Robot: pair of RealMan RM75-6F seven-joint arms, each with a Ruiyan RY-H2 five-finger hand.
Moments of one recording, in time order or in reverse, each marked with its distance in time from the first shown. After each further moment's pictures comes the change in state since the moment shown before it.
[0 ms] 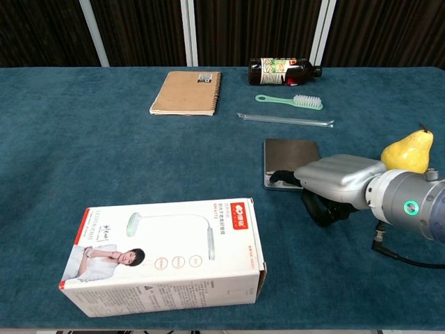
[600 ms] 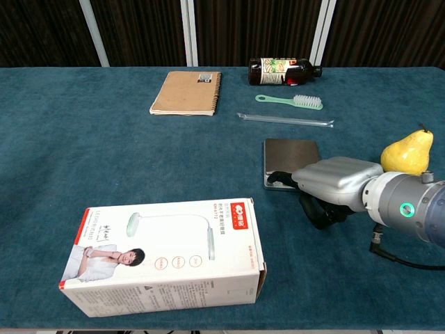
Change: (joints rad) left arm 0.000 -0.001 -0.001 0.001 -0.003 0.000 0.003; right arm 0.018 -0.012 -0.012 0.006 0.017 0.006 0.006
